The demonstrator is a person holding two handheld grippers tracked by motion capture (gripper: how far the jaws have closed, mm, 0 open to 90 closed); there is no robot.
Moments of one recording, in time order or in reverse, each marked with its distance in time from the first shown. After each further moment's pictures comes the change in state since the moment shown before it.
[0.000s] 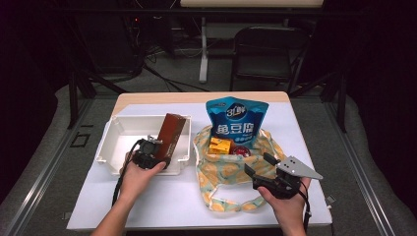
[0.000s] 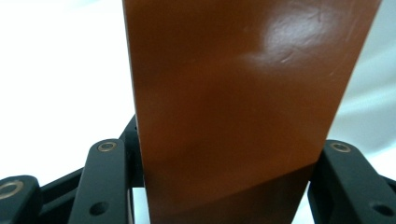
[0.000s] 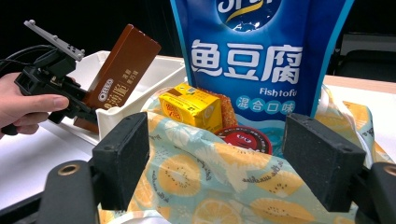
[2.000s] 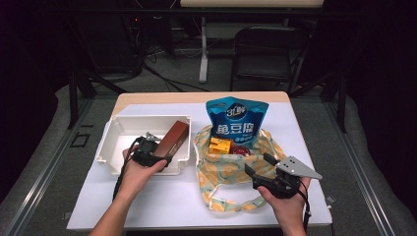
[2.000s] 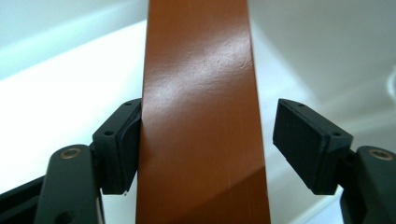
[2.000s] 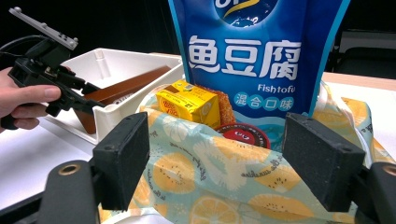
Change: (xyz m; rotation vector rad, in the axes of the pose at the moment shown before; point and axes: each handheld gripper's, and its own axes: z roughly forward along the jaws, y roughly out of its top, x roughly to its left) left arm 0.001 0.004 -0.007 -0.083 0.011 0.010; right arm -0.001 -0.002 0.002 0.007 -0.009 0.001
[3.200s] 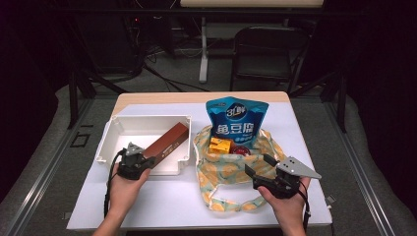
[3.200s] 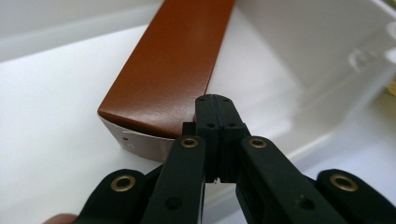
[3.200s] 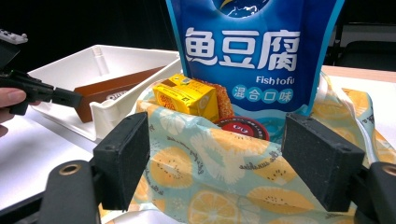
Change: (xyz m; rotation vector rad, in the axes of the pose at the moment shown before) left arm 0.007 -0.043 -0.033 -0.150 0.018 -0.105; right arm -0.003 -0.004 0.002 0.016 0.002 0.015
